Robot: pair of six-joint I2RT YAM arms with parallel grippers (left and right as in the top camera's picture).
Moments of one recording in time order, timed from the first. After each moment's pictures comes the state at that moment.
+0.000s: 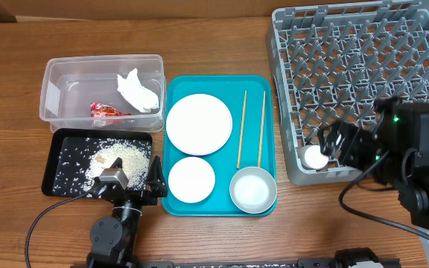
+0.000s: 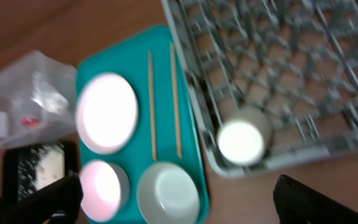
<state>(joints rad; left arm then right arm) -0.19 0.02 0.02 -0.08 -0.09 -0.36 0.10 1.01 1.33 -1.19 -0.19 0.48</state>
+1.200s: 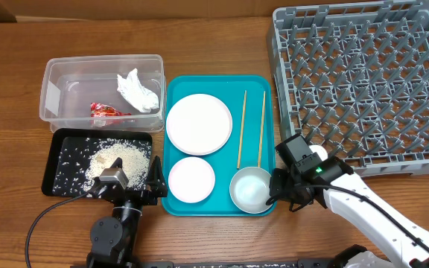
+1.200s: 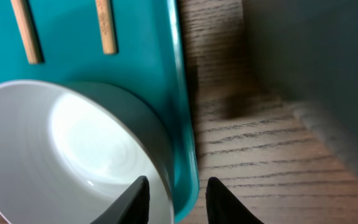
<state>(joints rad) -0.19 0.02 0.02 -0.08 -0.09 -0.36 0.52 1.33 0.72 -0.77 -0.16 0.70</state>
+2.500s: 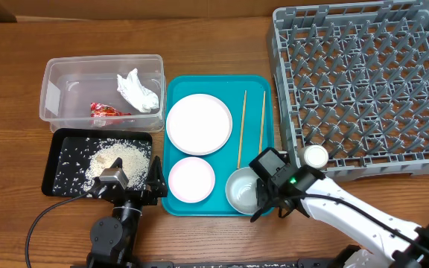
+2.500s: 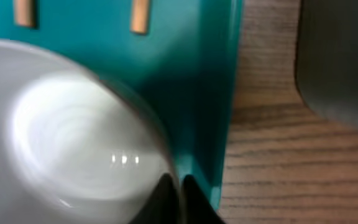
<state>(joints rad) -0.19 0.02 0.02 -0.08 -0.09 -0.36 0.73 1.41 0.72 -0.71 0.04 0.71</state>
